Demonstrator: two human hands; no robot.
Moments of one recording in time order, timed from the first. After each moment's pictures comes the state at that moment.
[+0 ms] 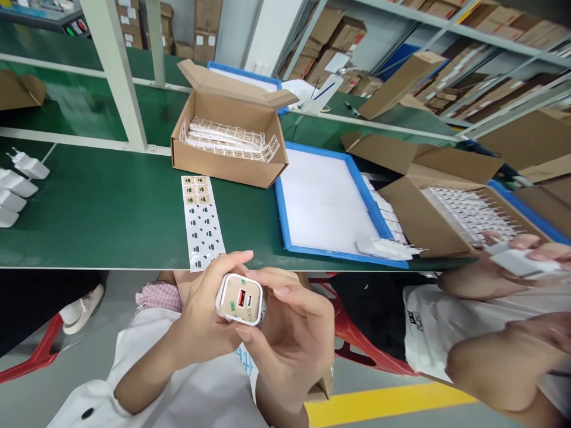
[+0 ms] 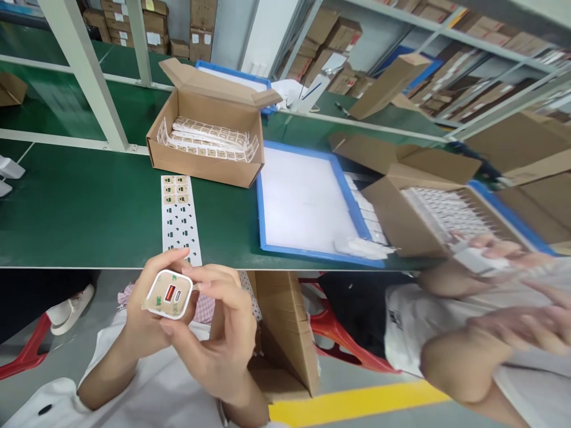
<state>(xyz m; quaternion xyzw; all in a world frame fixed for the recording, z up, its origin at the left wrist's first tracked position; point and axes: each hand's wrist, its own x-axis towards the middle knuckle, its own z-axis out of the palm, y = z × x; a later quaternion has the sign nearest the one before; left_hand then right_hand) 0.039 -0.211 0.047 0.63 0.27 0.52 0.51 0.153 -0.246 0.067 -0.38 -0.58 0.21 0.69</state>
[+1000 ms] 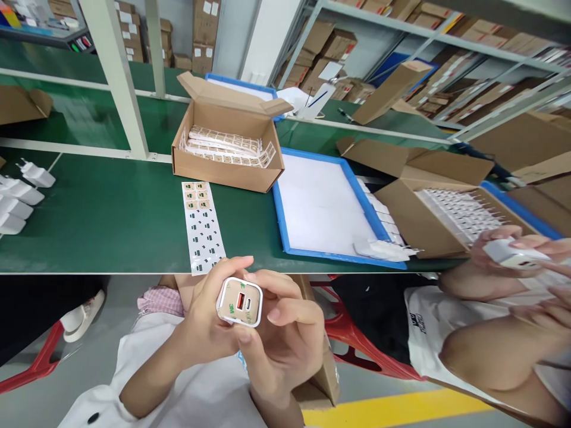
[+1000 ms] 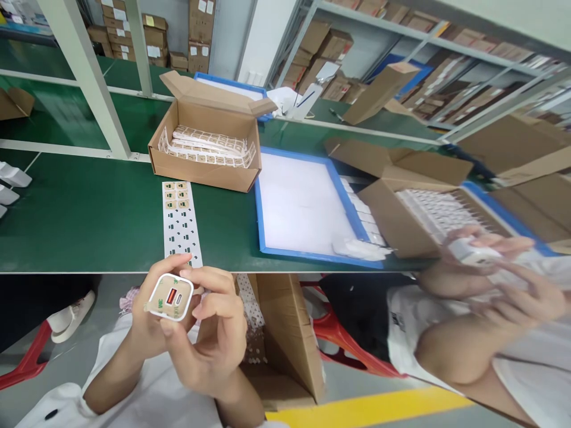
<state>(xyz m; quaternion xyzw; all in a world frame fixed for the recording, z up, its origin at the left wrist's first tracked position) 0.040 -0.215 0.047 0.59 0.24 0.51 0.58 0.139 -0.242 0.071 -0.39 -0.59 0.14 0.69</state>
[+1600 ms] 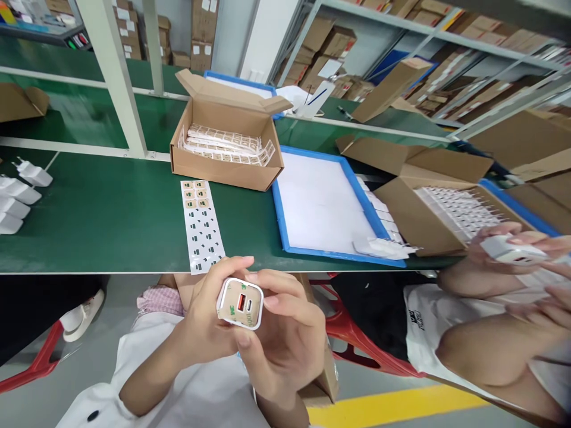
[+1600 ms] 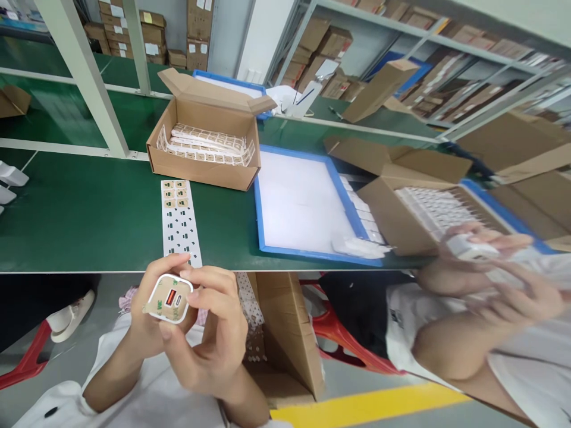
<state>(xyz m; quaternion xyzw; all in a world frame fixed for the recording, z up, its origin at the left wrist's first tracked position) 0.040 -0.212 0.047 0.62 0.24 0.52 0.53 0.146 -0.242 0.074 -0.40 -0.62 0.12 0.67</state>
